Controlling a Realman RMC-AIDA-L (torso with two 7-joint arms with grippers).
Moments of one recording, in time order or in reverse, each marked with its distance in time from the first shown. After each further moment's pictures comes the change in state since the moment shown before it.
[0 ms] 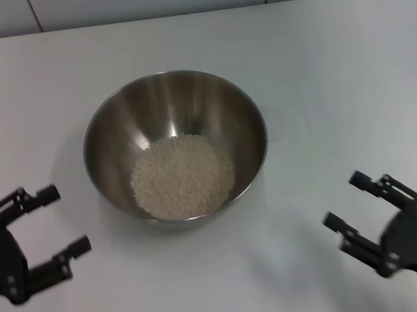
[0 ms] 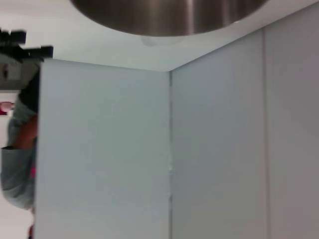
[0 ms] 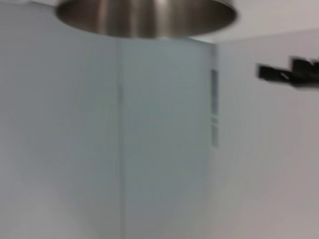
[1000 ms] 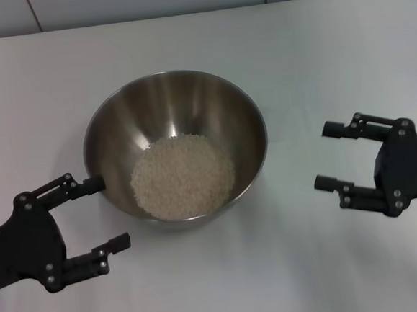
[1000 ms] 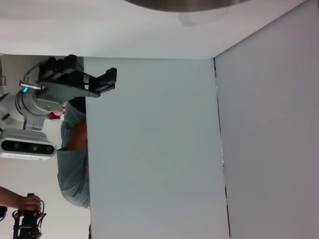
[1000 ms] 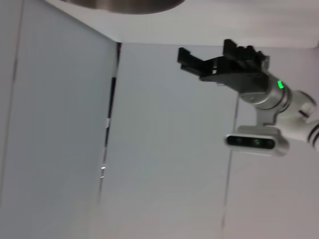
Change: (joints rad) left arm -0.095 -0.003 0.074 -0.020 0.023 0.012 0.042; right arm 0.299 0.005 -0.168 -0.420 0.003 -0.179 0.324
